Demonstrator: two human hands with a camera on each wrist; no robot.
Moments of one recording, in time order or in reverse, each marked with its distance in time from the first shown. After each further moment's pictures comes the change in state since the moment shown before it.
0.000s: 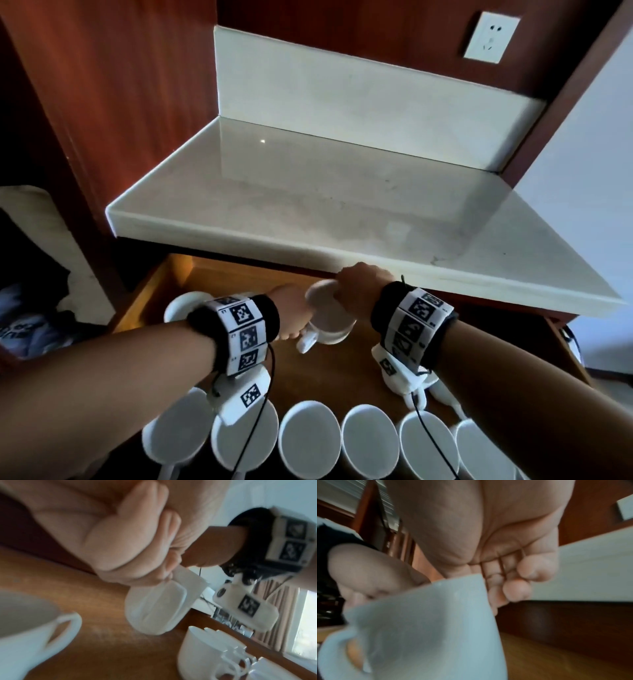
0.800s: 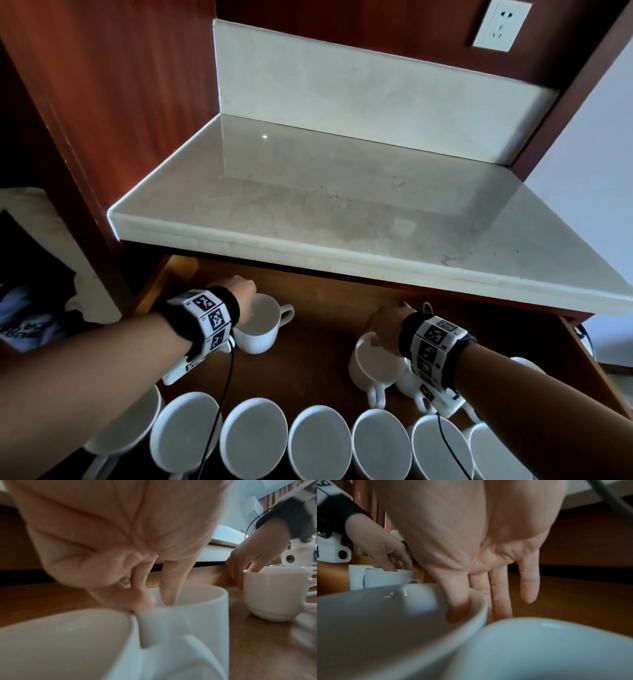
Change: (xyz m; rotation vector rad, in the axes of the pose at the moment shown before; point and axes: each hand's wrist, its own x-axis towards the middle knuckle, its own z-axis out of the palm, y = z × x) left_hand 0.036 -0.080 -0.034 0.708 0.078 -0.136; right_hand 0.018 0.038 0.080 -0.272 -0.339 -0.086
